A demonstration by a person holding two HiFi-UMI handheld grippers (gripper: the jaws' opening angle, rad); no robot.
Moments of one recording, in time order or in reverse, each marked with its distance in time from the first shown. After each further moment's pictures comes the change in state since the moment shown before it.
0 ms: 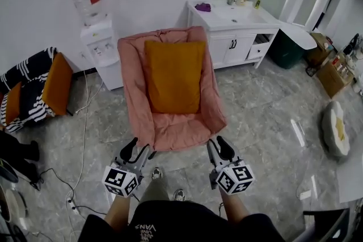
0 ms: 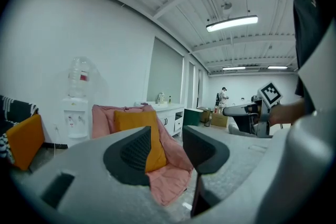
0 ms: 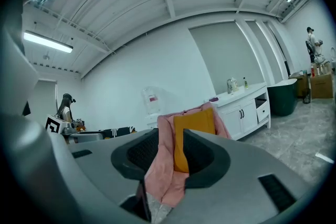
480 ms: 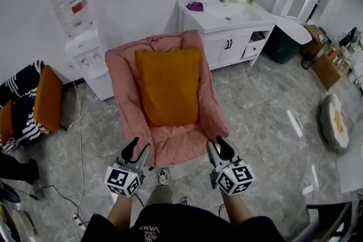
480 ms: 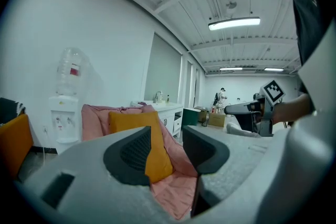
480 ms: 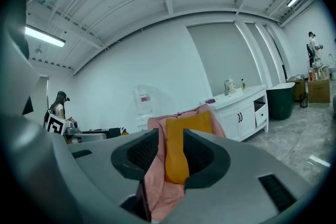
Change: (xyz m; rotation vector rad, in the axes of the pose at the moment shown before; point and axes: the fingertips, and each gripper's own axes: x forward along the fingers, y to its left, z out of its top) left arm 0.106 0.080 0.009 -0.004 0.012 -0.062; right arm 0.104 -0.031 0.021 -0.014 -0.001 -0.062
